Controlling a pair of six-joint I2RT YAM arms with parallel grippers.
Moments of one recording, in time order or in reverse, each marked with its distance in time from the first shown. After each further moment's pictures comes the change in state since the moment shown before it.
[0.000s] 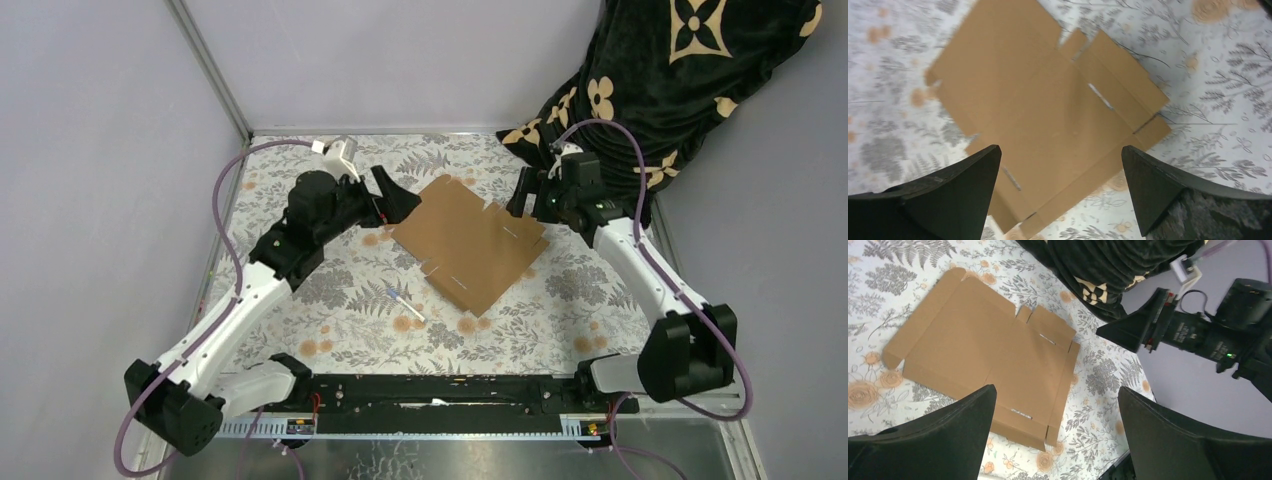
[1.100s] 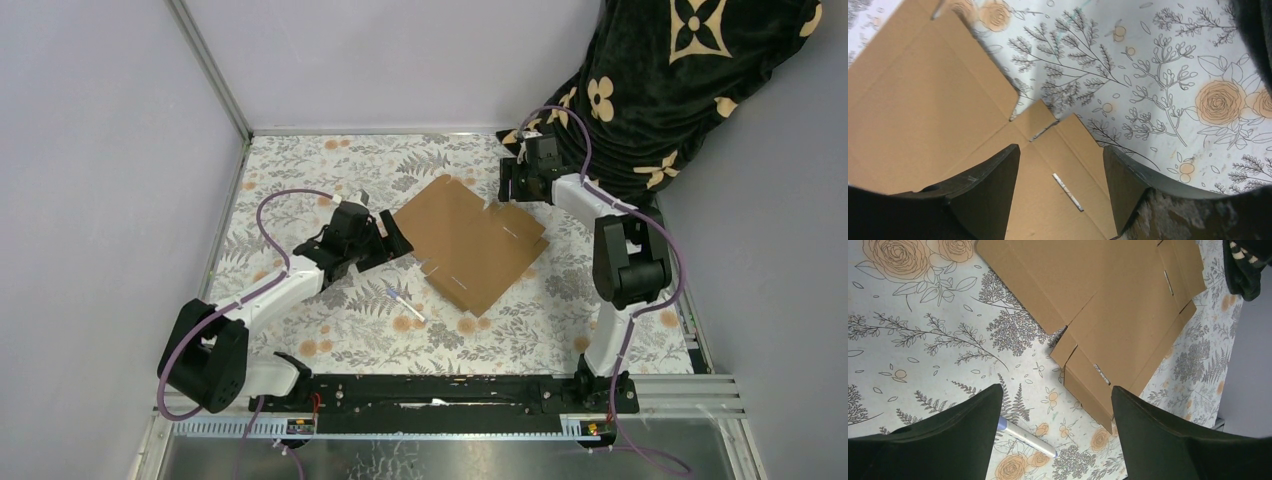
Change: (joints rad) left arm 0.007 0.208 -0.305 0.039 -0.067 -0.166; right arm 0.007 0.578 0.294 0.129 0.065 -0.185
